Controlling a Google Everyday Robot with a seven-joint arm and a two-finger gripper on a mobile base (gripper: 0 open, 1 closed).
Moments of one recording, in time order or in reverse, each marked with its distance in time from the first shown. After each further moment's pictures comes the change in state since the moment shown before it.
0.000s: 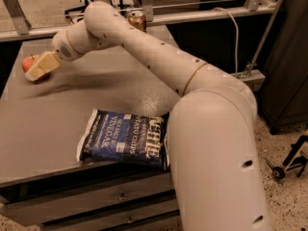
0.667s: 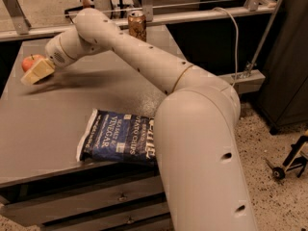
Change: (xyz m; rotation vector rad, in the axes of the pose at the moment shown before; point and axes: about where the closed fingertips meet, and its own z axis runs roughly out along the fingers) arm 0.011 0.008 0.036 -0.045 0.024 -0.001
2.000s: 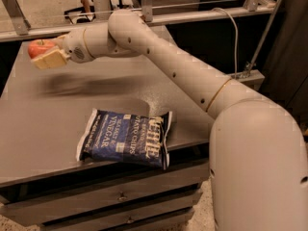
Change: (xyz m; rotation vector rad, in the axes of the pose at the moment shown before) arm -0.026 0.028 -0.078 -0.036 -0.235 0.009
